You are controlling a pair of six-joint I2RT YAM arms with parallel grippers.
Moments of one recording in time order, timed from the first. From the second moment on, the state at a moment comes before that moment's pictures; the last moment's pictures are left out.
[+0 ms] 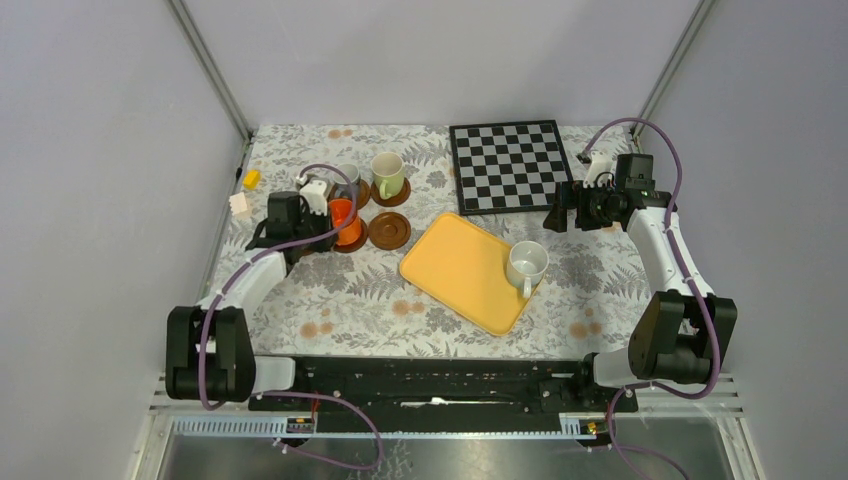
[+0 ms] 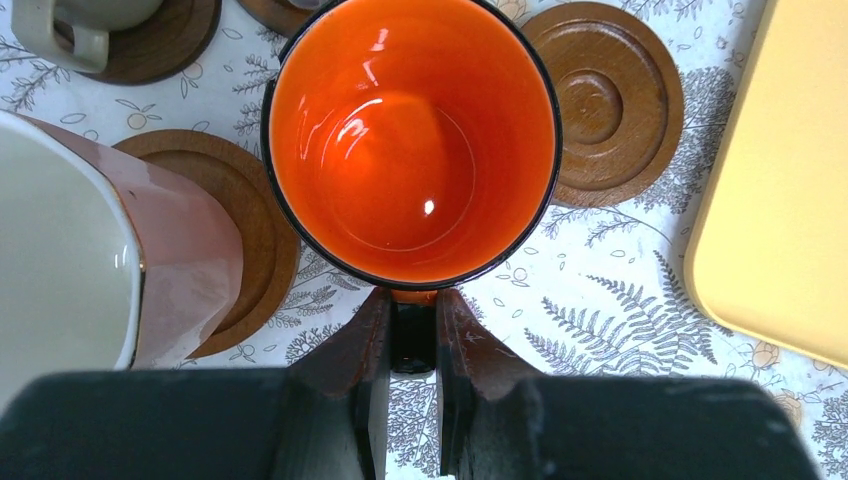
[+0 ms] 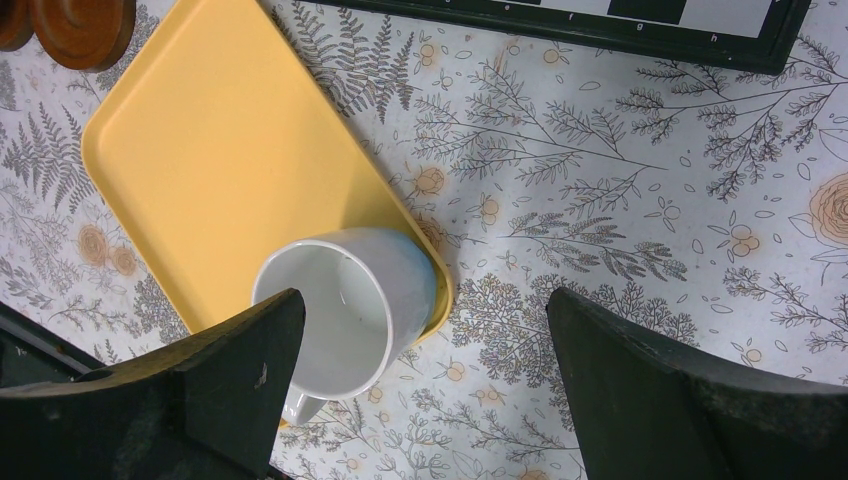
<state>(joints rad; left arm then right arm) -0.04 1.30 0.73 -0.14 0.27 0.05 -0.13 1.42 1.13 -0.67 -0.52 -0.16</state>
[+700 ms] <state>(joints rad) -0.03 1.36 0.73 -0.07 0.26 0.06 -0.13 1.42 1.13 -0.67 -0.52 -0.16</state>
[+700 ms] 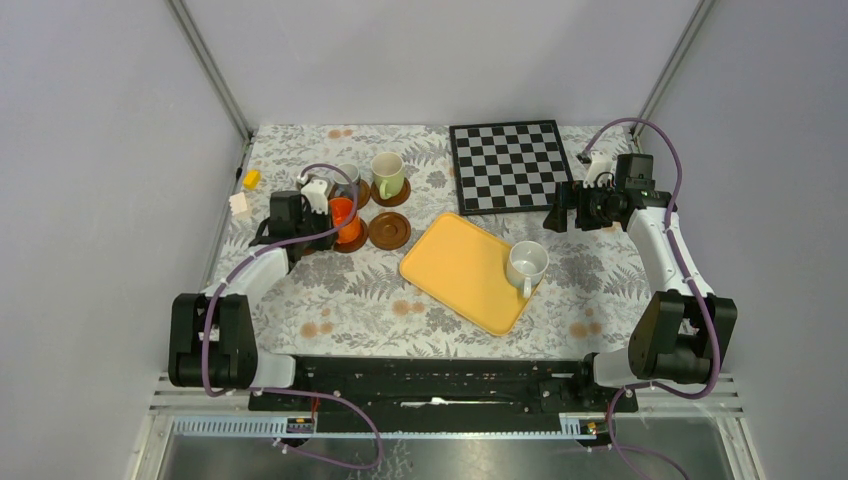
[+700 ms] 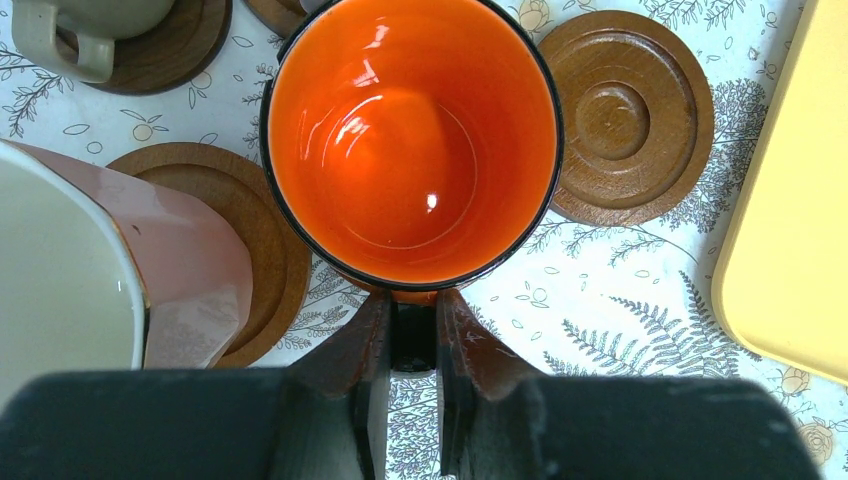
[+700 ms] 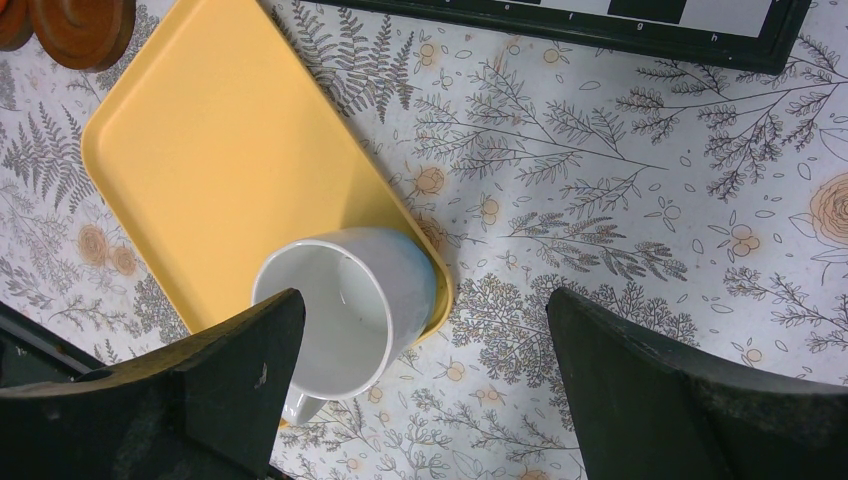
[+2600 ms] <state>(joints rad) -0.78 1.56 1.20 -0.29 0.19 -0.22 -0.20 1.44 1.20 -0.71 -0.46 -0.14</state>
